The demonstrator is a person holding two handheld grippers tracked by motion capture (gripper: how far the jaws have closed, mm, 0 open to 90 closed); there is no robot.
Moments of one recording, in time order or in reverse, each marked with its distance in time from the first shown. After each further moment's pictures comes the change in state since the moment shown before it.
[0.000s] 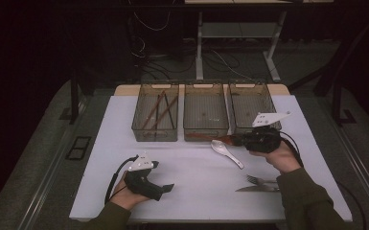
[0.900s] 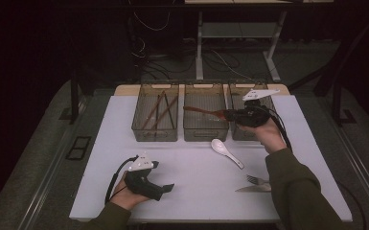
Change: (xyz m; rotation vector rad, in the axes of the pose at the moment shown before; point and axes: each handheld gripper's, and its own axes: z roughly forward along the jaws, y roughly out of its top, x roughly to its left) left arm 0.000 0.000 0.000 -0.002 0.001 -0.005; right arm -0.042 0.046 0.036 -0.039 -0.118 0.070
